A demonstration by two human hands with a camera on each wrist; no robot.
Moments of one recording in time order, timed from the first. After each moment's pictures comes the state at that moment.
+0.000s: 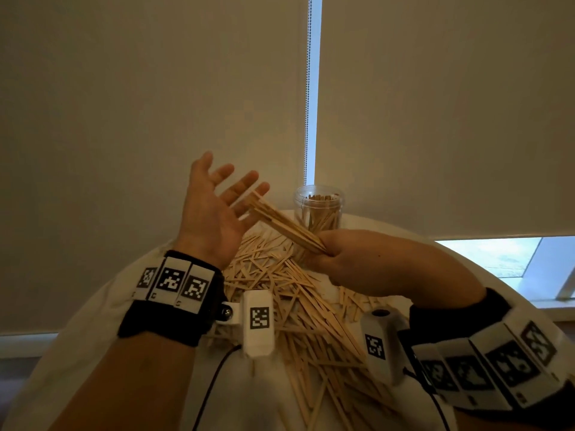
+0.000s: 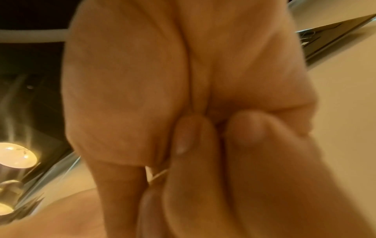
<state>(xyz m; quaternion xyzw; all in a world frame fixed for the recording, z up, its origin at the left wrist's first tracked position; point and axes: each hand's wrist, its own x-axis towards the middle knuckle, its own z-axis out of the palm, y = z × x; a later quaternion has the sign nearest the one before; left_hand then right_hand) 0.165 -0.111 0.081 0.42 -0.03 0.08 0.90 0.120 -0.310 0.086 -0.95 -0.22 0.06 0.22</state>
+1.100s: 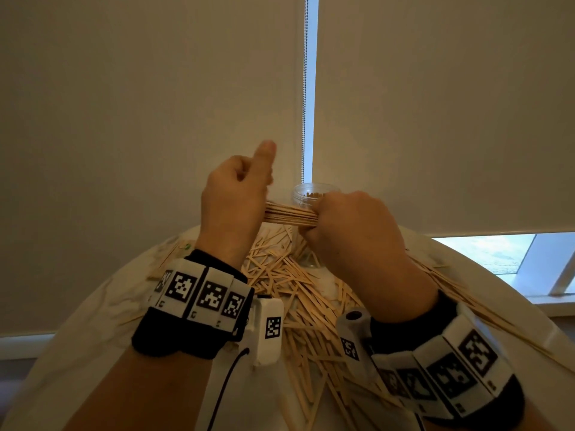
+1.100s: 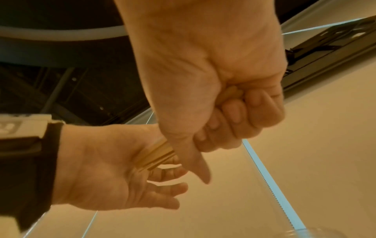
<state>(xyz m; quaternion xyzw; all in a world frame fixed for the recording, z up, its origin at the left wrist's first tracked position) 0.150 -0.139 0.088 0.73 -0.05 0.31 0.61 0.123 -0.282 0.080 -0.94 -0.11 -0.30 0.11</state>
